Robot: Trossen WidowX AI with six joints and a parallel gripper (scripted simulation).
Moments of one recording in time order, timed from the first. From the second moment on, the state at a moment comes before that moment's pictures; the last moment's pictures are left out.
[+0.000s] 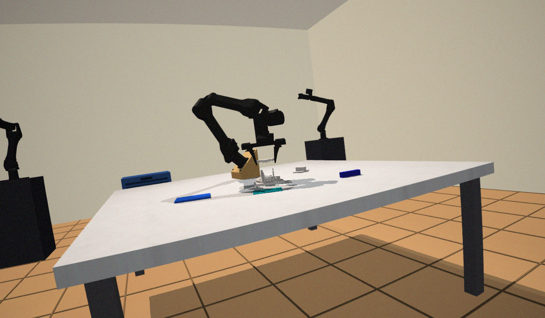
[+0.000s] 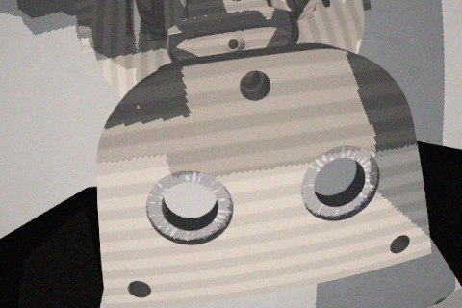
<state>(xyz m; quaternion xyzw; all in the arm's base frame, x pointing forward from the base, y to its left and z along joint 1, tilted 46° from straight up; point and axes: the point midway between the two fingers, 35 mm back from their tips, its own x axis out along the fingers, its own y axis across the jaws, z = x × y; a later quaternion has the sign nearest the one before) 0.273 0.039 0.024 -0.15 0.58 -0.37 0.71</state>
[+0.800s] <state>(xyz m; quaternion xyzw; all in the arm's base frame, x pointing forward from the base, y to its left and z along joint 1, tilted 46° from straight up) 0.275 0.011 -0.004 -0.15 0.58 -0.37 0.71</state>
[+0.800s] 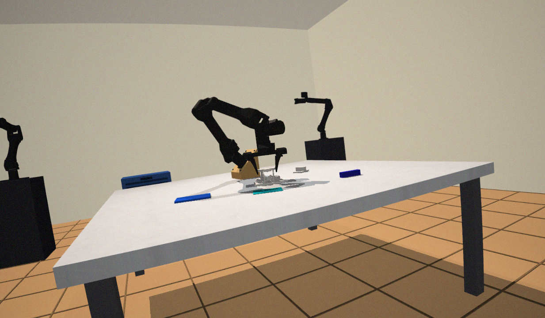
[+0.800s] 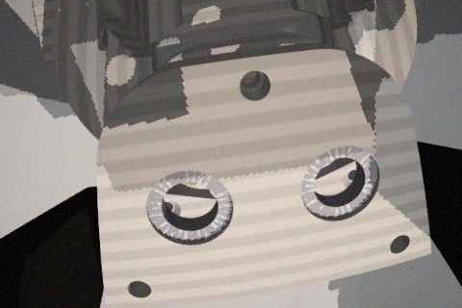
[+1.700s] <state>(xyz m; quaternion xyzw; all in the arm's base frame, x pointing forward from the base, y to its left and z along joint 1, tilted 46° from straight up) 0.272 0.000 -0.013 -0.16 0.58 -0.37 0.71</state>
